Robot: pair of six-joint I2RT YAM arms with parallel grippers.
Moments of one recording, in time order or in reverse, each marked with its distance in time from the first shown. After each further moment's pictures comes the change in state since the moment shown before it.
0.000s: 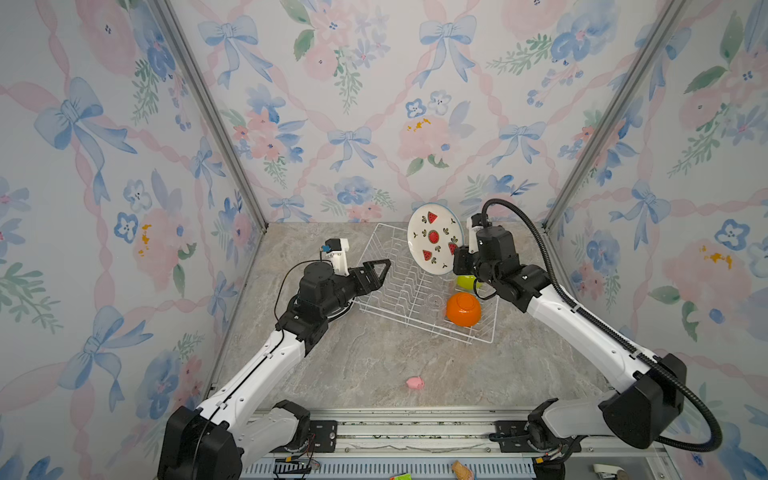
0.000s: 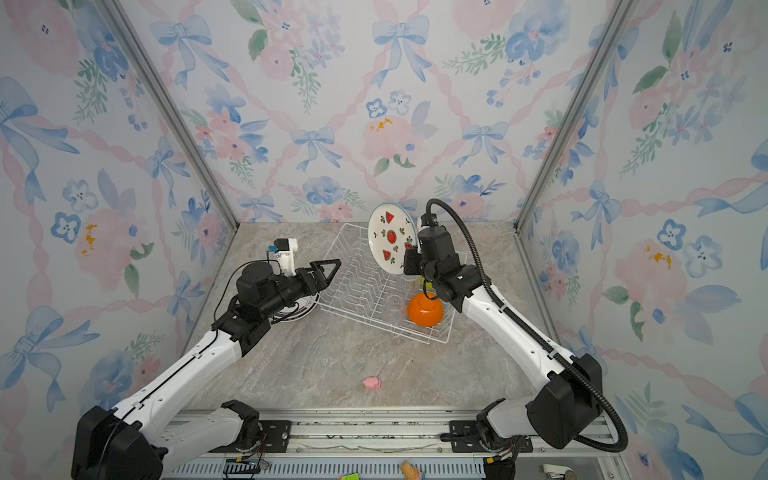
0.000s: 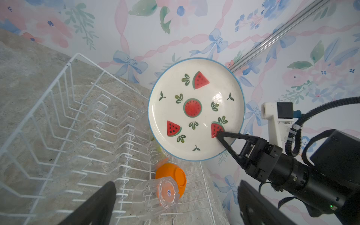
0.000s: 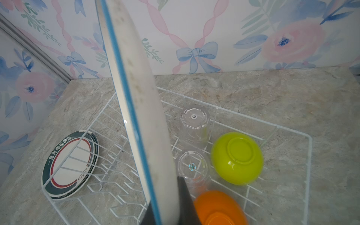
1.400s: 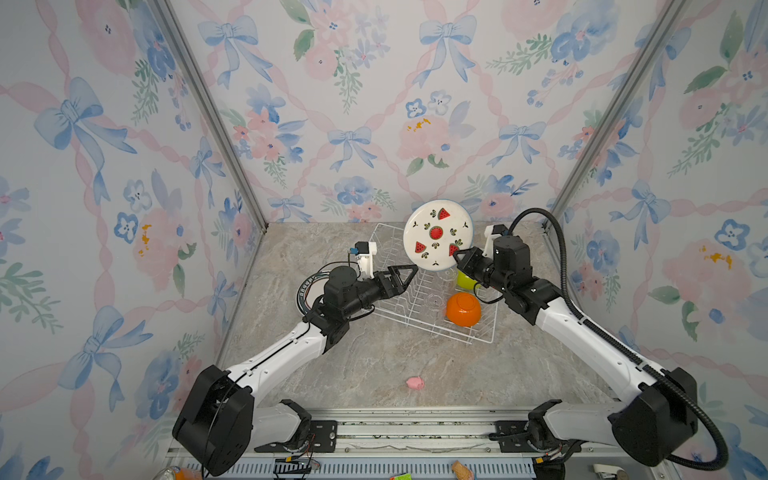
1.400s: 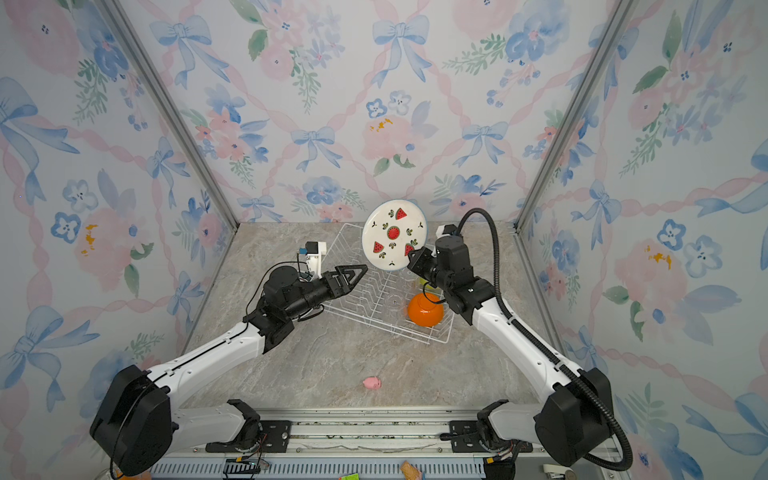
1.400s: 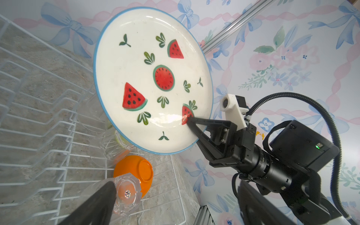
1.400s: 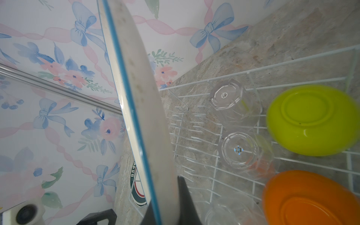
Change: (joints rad) left arm -0.139 0.182 -0.012 0.282 0.048 -0.132; right arm -0.077 -0.111 -0.195 0.233 -0.241 0.506
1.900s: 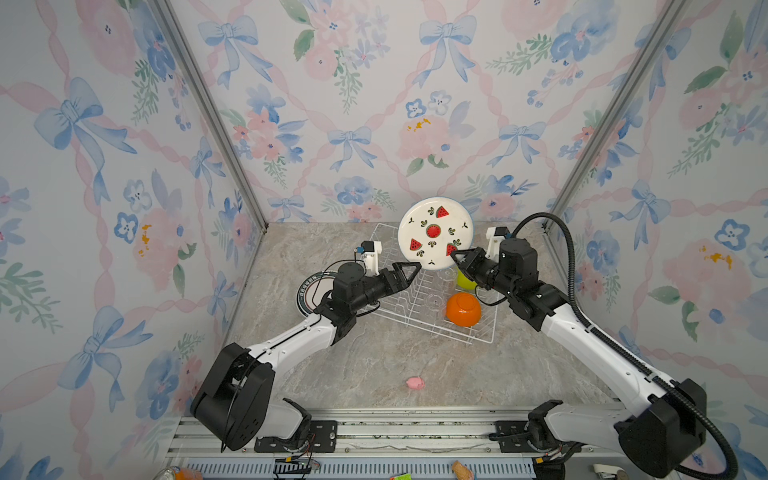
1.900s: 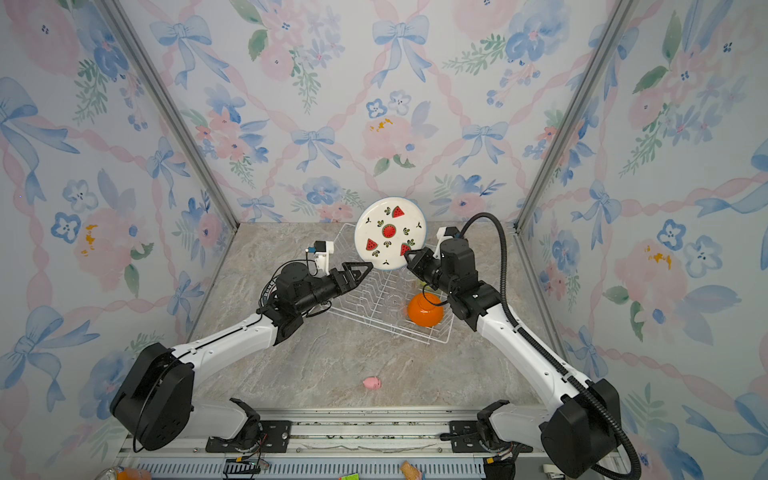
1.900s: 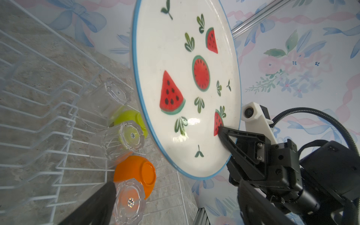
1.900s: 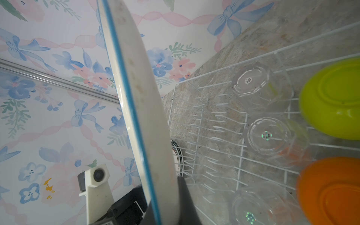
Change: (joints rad) left arm 0.015 0.138 0.035 0.084 0.023 -0.056; right arm 0.016 -0.037 -0.035 0.039 -0.086 0.119
